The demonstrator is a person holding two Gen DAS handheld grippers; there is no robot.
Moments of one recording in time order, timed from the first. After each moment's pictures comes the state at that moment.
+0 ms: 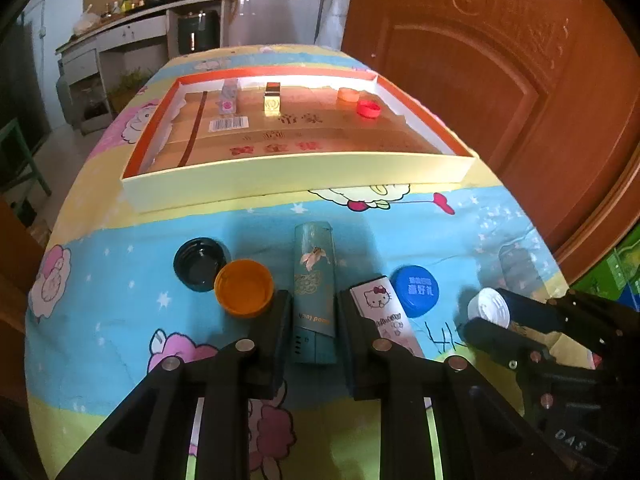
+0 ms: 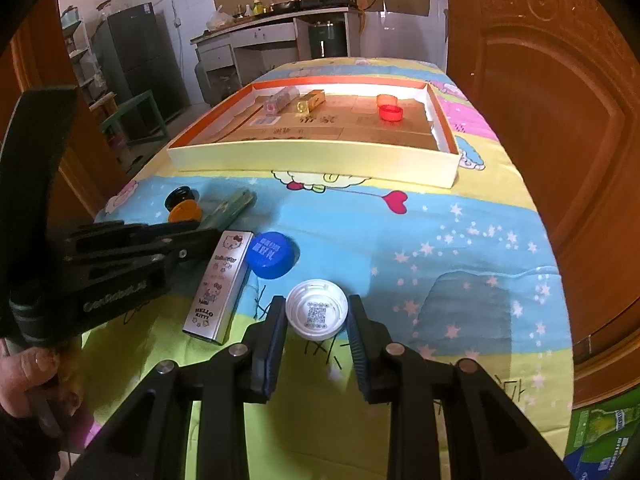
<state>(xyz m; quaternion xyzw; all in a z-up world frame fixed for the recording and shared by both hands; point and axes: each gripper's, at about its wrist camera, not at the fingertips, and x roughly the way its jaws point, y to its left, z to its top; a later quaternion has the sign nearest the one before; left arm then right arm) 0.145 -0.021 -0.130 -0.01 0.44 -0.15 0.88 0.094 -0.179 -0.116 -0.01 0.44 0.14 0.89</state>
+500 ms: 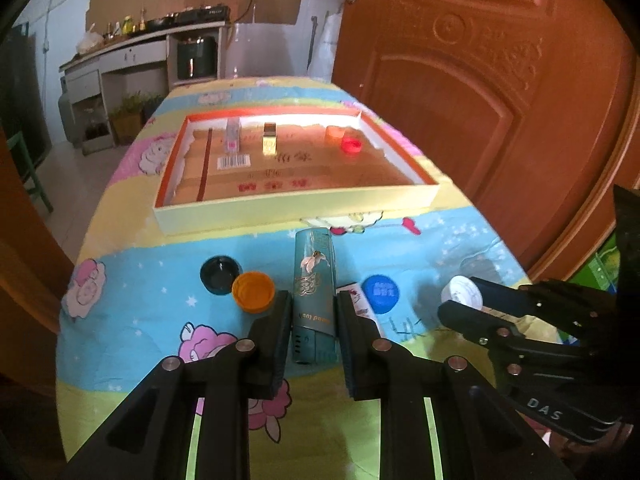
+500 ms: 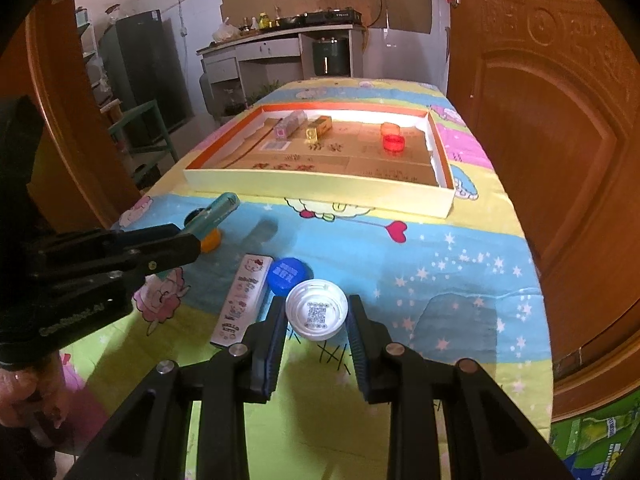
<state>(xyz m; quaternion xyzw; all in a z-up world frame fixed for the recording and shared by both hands) 0.112 -0.013 -0.085 -0.01 0.40 -0.16 0.90 0.082 -0.172 -0.088 -0.02 0.41 0.14 0.90</state>
